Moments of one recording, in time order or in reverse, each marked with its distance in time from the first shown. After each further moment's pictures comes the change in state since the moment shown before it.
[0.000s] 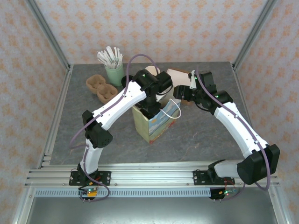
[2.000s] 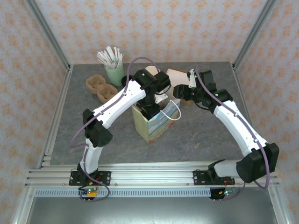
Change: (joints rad) left arm 0.029 0.005 -0.032 0.000 0.099 0.183; right arm -0.003 0.019 0.030 -0.008 -0.064 -0.008
